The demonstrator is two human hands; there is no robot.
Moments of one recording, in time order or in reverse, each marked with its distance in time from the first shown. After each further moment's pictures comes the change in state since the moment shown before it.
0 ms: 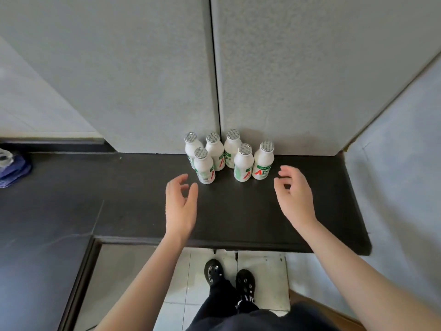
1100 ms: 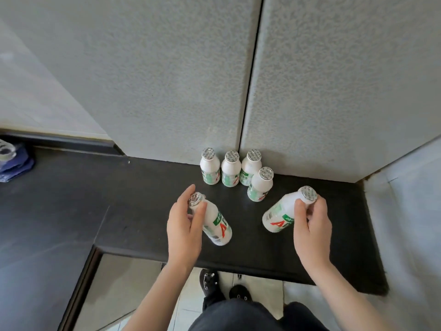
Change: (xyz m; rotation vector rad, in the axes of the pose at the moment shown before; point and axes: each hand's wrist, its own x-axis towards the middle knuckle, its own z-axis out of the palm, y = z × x) left_hand 0.011 -0.004 -0.013 -0.100 0.027 0.015; right_hand -0.007 -0.020 0.015 0.063 0.128 -0.039
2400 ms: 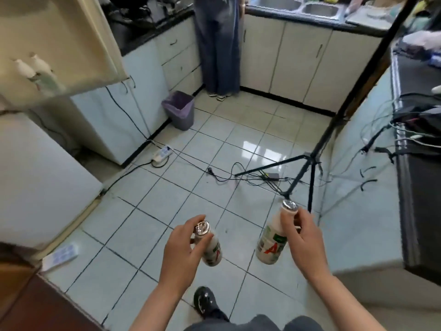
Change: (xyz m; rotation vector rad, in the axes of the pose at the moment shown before) left_hand -0.684 -0.139 -0.224 0.009 1.547 -0.656; right_hand -0.602 -0.127 0.084 0.209 -1.835 -0.984
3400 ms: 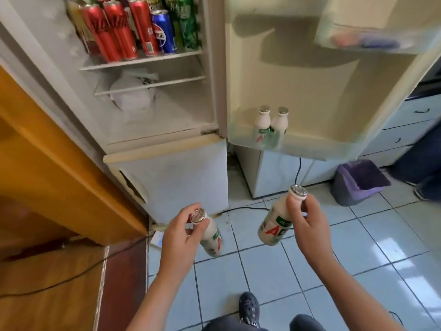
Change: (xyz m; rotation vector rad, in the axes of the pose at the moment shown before) left_hand 0.263 -0.170 -0.412 -0.053 0.906 -0.336; right_hand 0.263 -0.292 0.577 0.177 -0.713 -0.342
